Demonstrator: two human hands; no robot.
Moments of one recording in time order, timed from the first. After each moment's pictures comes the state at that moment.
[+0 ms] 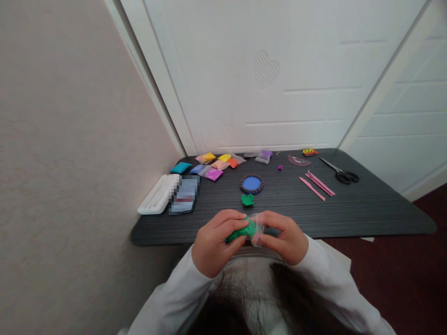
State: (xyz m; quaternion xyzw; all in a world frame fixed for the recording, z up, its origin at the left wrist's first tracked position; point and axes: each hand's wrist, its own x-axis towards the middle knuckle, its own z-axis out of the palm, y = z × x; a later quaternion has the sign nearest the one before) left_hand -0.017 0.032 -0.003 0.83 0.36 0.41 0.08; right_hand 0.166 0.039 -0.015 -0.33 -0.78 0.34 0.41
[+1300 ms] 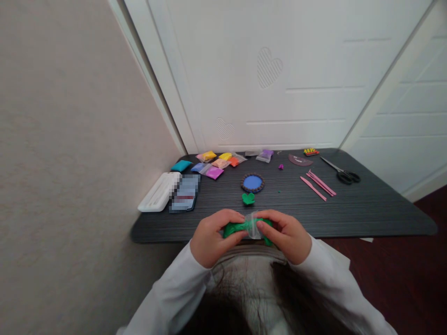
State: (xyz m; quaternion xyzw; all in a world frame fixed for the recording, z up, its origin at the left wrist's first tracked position) left_hand -0.028 0.039 -0.005 0.79 0.42 0.37 0.26; right_hand 0.164 0.037 -0.024 -0.43 -0.70 0.41 0.39
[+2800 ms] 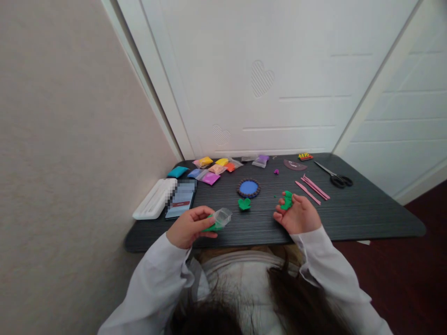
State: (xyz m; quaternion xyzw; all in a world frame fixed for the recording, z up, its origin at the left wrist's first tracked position) left_hand -0.071 0.073 -0.013 0.45 0.47 0.38 0.66; right_hand 0.208 0.084 -0.036 -0.28 -0.23 0.73 0.58
